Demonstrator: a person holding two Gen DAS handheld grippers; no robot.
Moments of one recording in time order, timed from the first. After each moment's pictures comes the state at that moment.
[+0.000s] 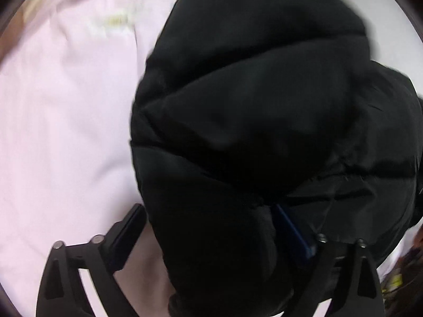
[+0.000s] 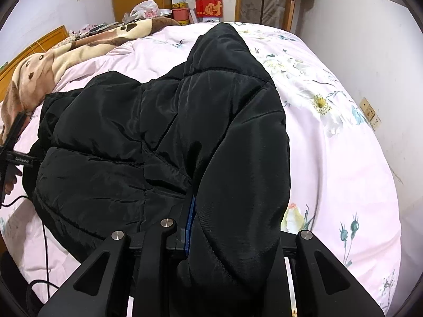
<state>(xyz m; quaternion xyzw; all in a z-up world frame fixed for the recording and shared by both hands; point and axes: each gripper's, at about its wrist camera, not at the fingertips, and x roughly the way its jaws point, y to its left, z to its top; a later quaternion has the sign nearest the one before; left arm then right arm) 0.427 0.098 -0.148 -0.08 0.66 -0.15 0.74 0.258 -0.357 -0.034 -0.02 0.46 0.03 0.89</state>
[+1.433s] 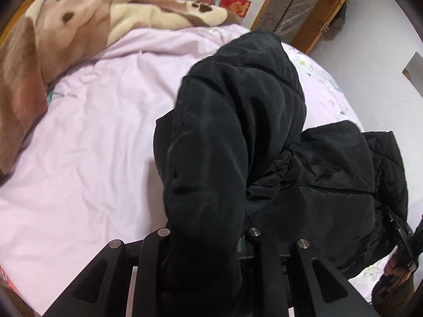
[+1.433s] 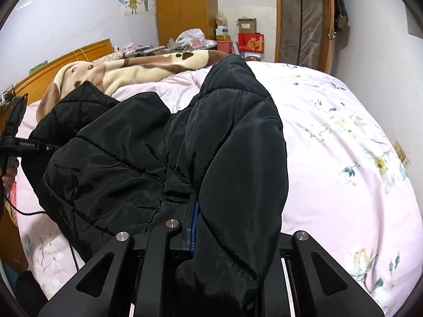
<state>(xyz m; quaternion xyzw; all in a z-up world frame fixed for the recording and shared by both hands) 0.322 0.234 -0.025 -0.13 0.51 -0.06 0.85 0.280 -0.188 -0.016 -0.02 0.37 0.12 0.92</state>
